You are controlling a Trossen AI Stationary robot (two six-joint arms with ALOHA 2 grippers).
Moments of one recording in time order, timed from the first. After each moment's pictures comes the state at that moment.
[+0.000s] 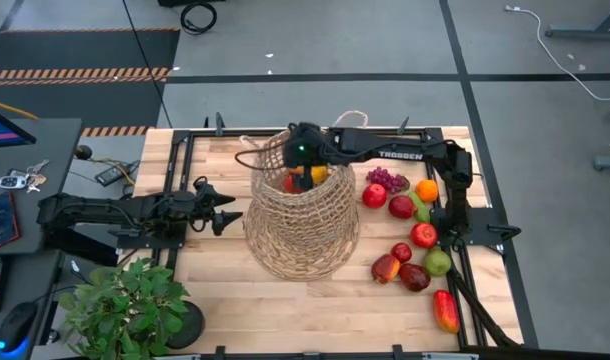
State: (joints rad) left arm 0.03 0.35 0.07 -0.12 -0.26 -0.56; right arm -0.20 1.93 1.83 -0.73 0.23 -0.24
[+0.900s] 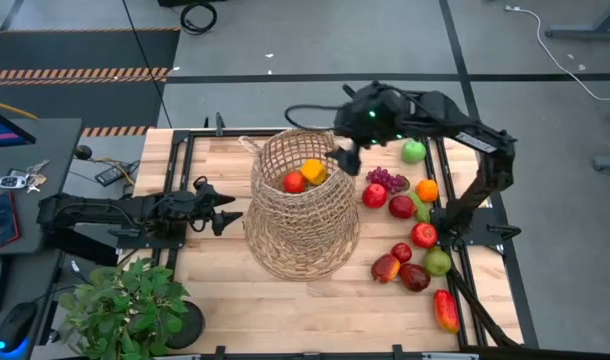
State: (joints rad) left arm 0.04 0.35 0.07 -0.12 -0.26 -0.56; right arm -0.17 1.63 2.10 -1.20 0.10 0.06
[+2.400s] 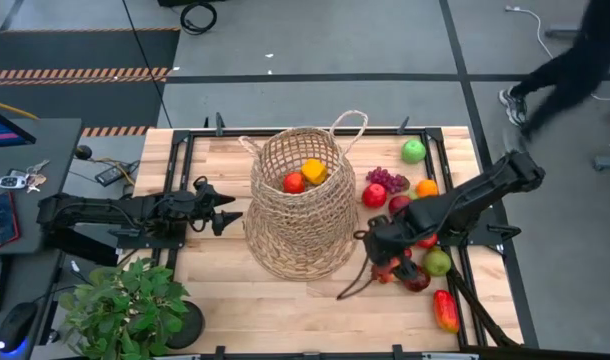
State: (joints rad) left arm 0.04 0.35 0.07 -0.13 -0.26 -0.56; right arm 0.38 1.42 1.10 -1.03 -0.13 0.02
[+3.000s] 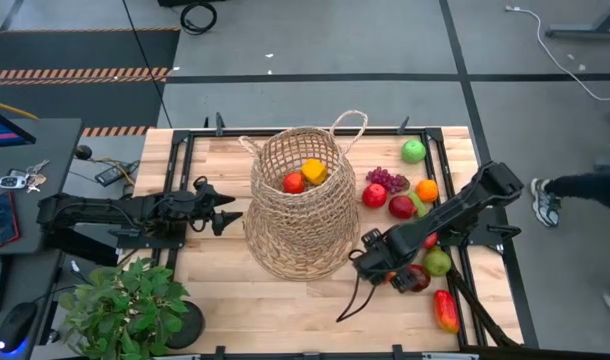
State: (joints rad) left arm 0.03 0.35 0.07 -0.12 -0.26 -0.56; right arm 0.47 1.65 1.10 -1.03 -0.08 -0.04
